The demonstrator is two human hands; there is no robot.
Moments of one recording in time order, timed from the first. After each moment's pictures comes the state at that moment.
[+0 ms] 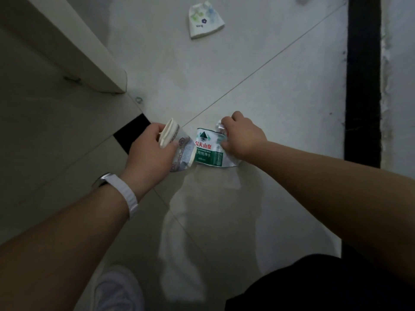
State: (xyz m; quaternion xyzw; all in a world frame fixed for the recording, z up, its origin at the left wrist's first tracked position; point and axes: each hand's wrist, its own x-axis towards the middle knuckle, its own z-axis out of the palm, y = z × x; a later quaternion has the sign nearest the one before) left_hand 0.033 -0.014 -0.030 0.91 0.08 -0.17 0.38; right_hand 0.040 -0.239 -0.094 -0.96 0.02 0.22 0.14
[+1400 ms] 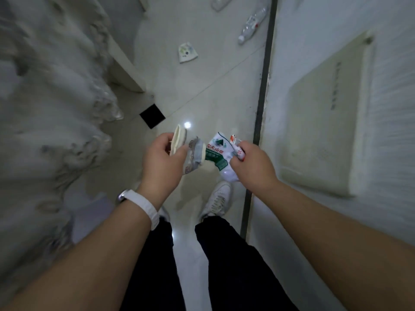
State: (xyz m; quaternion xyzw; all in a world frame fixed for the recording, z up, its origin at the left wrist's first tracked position) left_hand -0.136 -0.072 0.442 0.82 0.17 -0.21 0.50; right_hand -0.179 -0.270 0.408 -0.89 0.21 0.22 0.33
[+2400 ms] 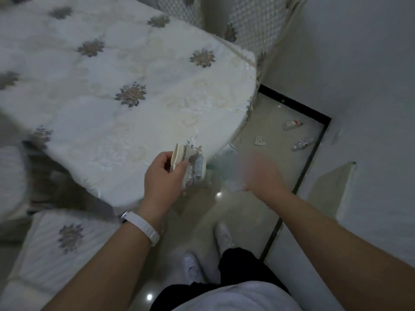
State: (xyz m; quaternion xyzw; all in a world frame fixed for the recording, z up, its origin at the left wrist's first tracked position) left_hand -0.393 0.161 0.806 0.79 0.29 0.09 0.54; right_hand -0.313 -0.054 0.790 -0.90 -0.06 0.13 0.41
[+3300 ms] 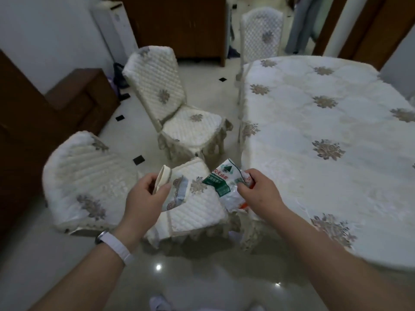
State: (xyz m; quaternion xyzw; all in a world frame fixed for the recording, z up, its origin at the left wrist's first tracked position) left_hand -0.724 0.249 0.879 0.59 0.62 0.37 0.36; right_hand -0.458 0.218 0.857 -0.74 -0.52 0.30 0.31
